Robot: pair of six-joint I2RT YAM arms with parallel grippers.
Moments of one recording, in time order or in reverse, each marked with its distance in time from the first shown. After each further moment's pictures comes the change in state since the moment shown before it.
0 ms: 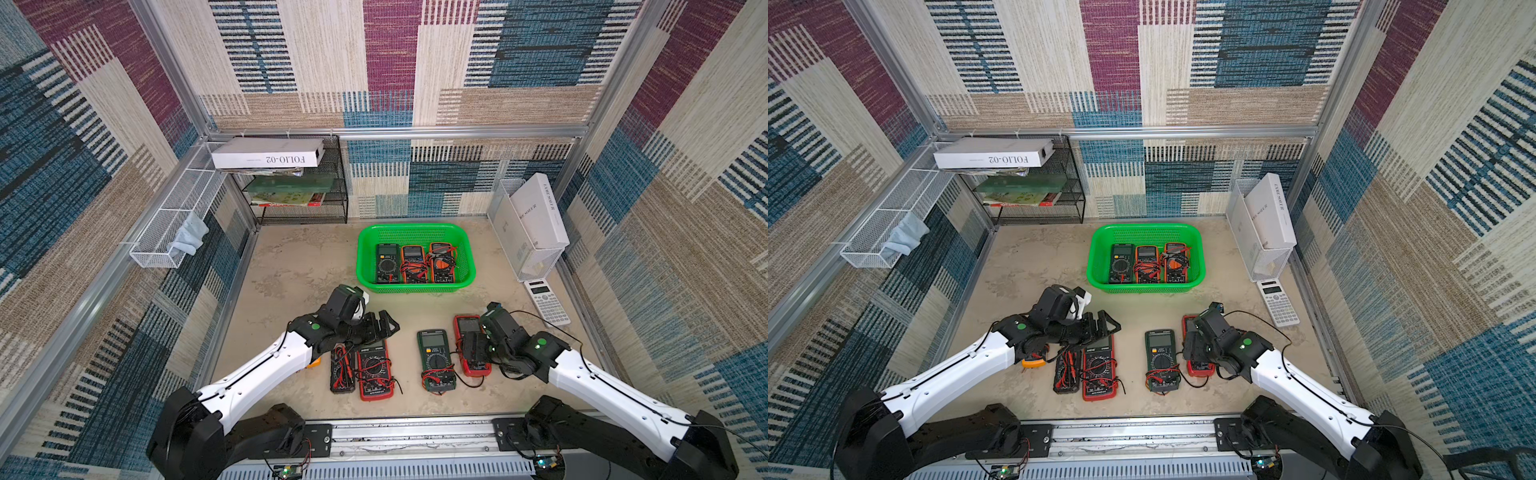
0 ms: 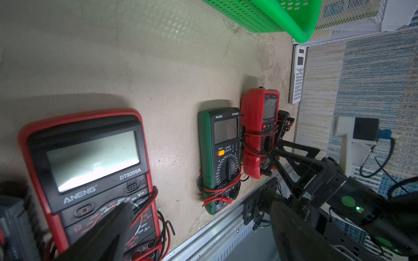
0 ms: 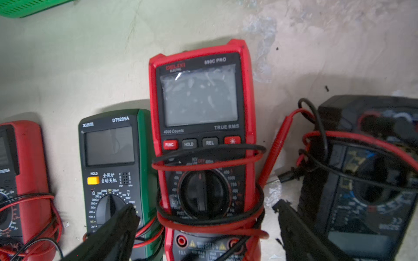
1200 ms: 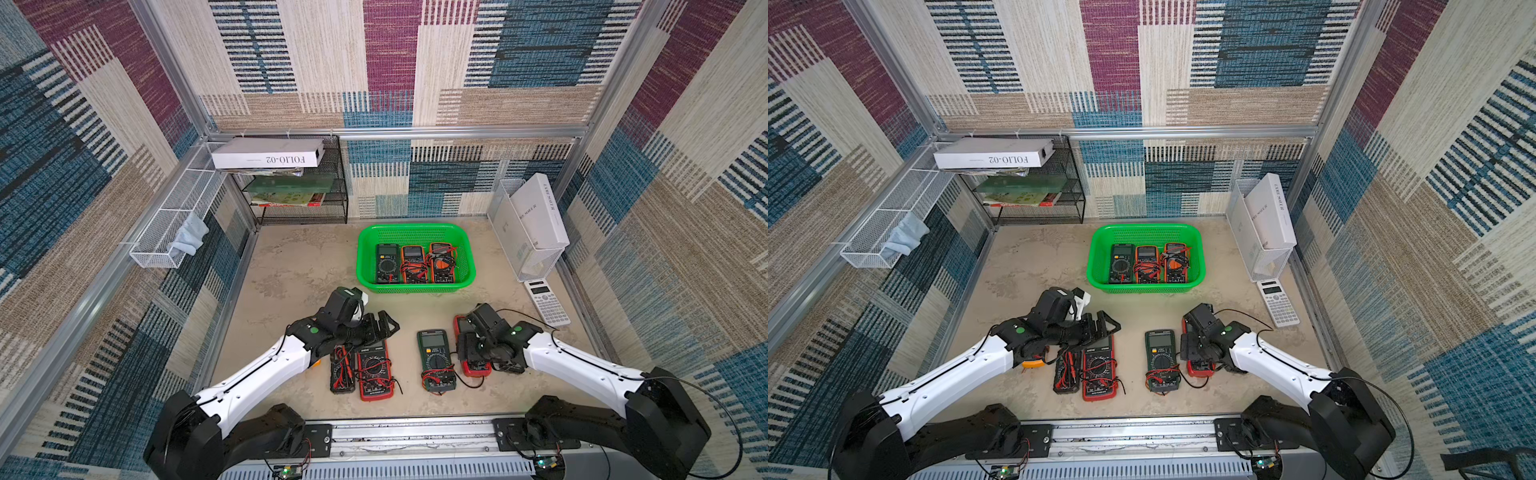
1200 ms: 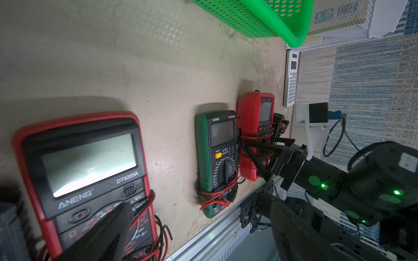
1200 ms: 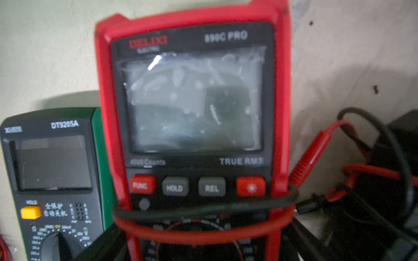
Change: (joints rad) left arm 0.000 -0.029 -0.038 0.044 -0.002 -0.019; right arm -0.025 0.233 0.009 0.100 -0.037 -0.063
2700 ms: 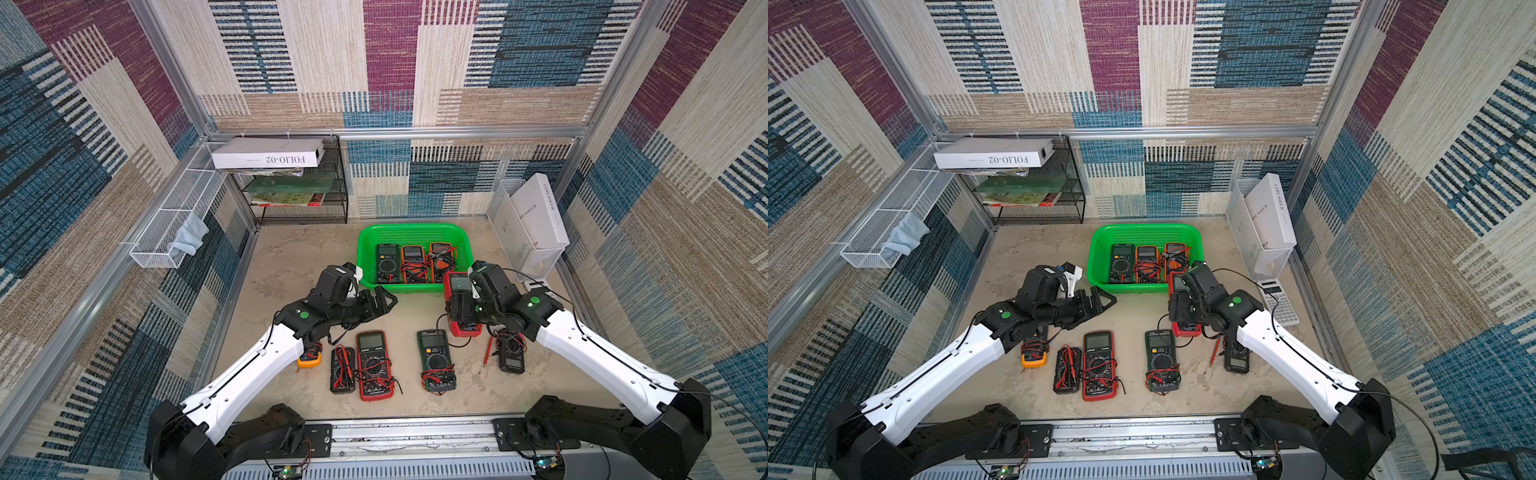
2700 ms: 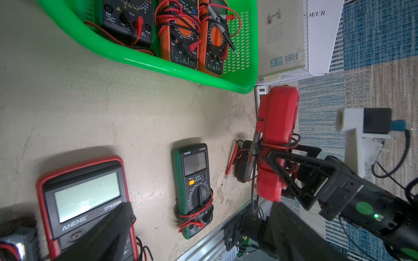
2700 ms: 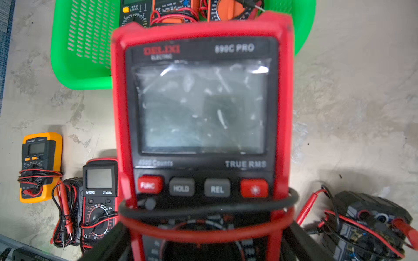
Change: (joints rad) left arm 0.057 0.008 0.217 -0.086 -0.049 0.042; right arm -0.003 0.016 0.443 -0.150 0.005 -0.063
